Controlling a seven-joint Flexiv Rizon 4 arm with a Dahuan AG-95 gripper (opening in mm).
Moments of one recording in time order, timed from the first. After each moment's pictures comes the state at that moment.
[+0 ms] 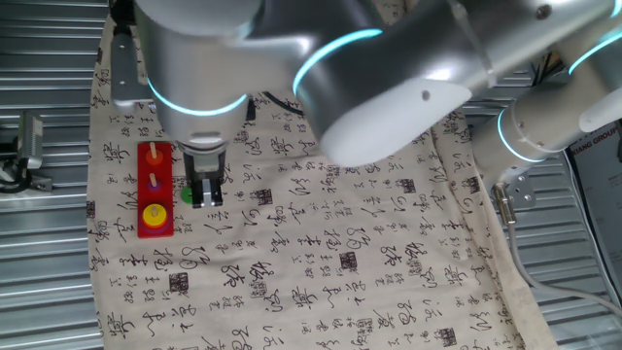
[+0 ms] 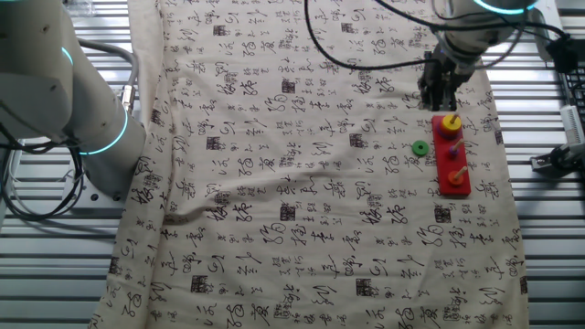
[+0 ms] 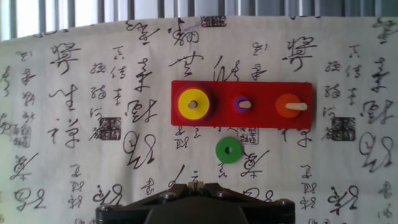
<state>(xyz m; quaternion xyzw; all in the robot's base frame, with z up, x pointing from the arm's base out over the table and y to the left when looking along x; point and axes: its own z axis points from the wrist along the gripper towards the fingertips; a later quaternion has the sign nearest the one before) 0.610 0.064 0.118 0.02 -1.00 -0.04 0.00</state>
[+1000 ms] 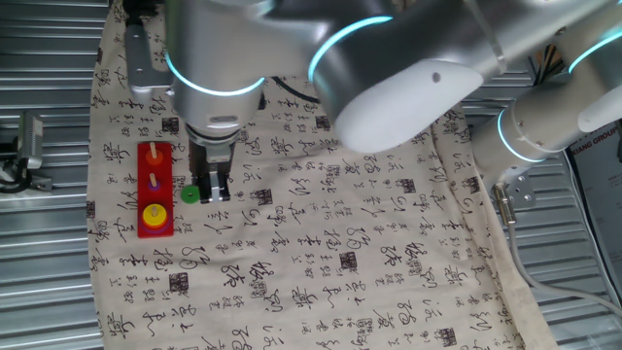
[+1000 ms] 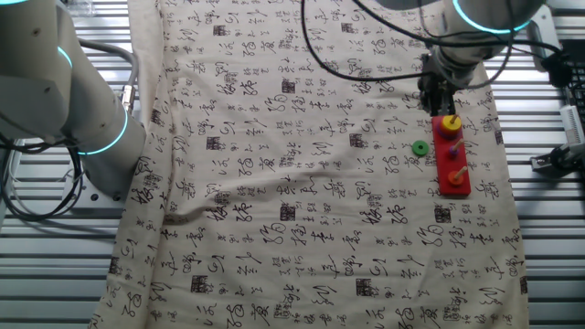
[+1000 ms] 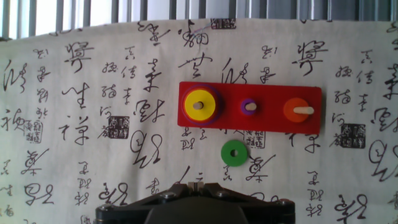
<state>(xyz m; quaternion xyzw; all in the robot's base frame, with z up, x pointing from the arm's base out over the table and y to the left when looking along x) 0.605 0.063 0.119 0.04 -1.00 -0.05 -0.02</state>
